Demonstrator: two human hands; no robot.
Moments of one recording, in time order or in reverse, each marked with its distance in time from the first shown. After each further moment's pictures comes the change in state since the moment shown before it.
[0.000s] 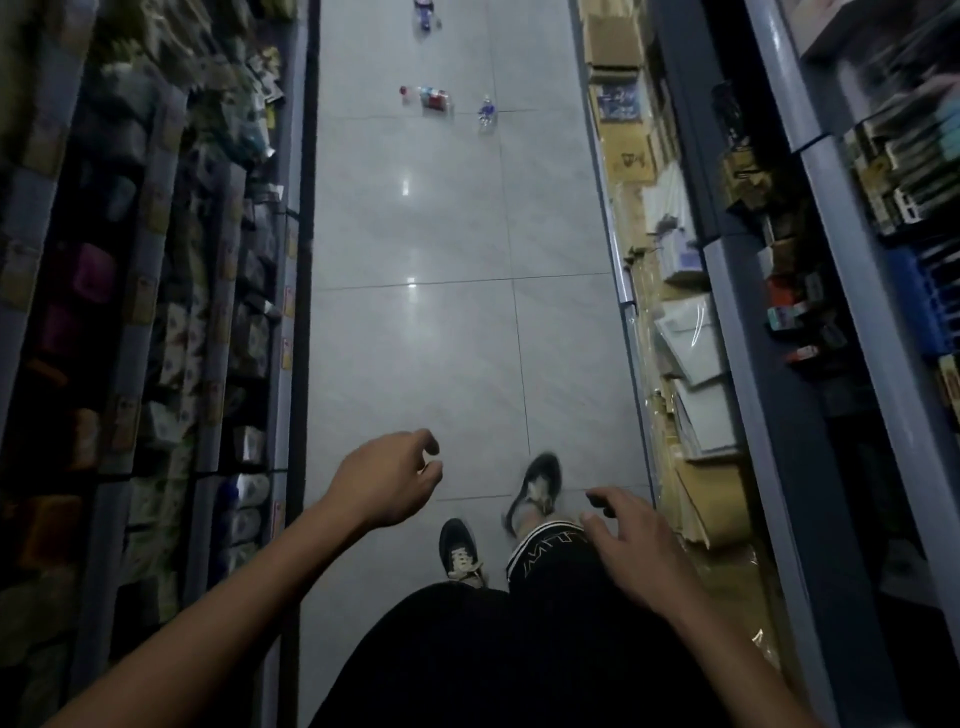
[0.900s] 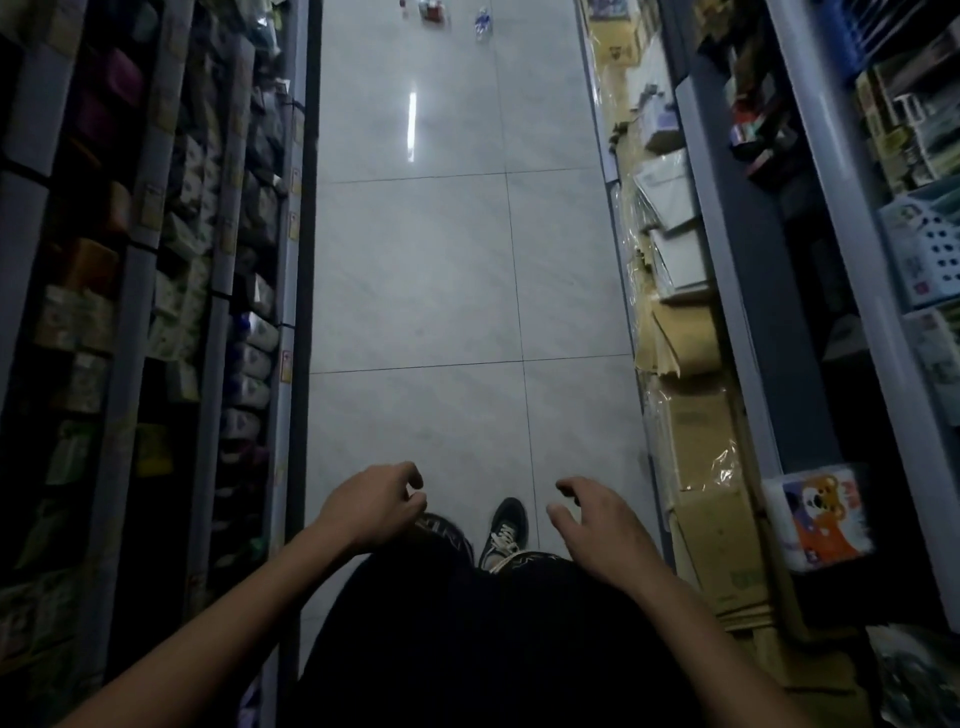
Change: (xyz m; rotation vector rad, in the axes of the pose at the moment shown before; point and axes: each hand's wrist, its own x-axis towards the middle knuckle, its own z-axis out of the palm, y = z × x) left_hand -0.360 0.008 0.317 -0.012 -0.123 -0.122; right_hand -0.340 0.184 0.197 -0.052 -0.098 -0.042
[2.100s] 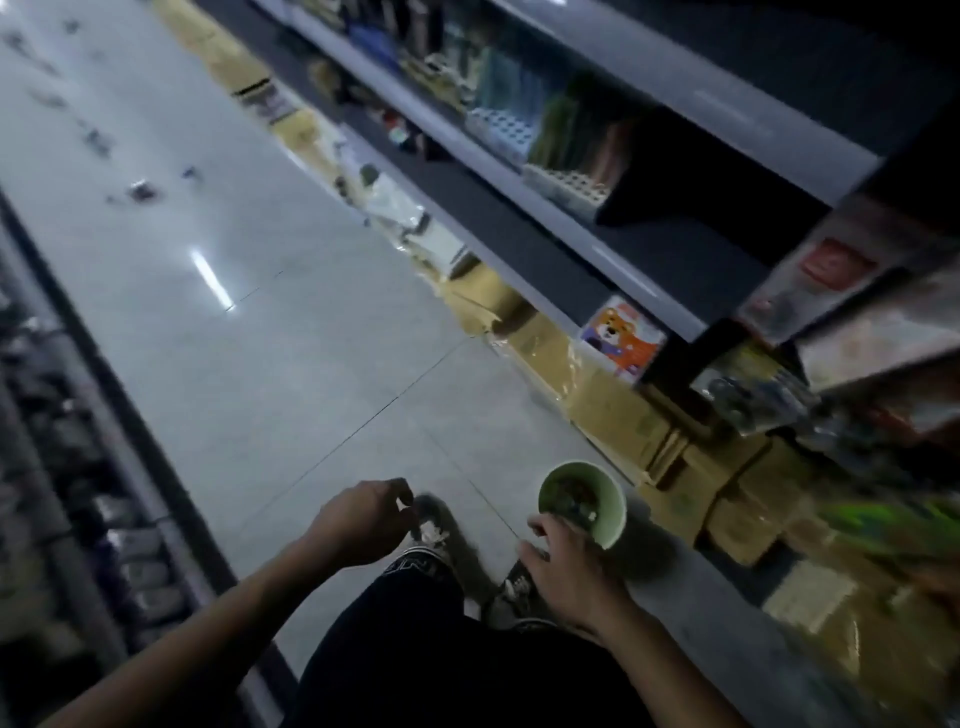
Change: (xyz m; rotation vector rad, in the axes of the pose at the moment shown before) left_hand -0.041 0.160 0.075 0.461 -0.146 0.469; right_hand -0.193 0.119 0.092 0.532 0.254 0.363
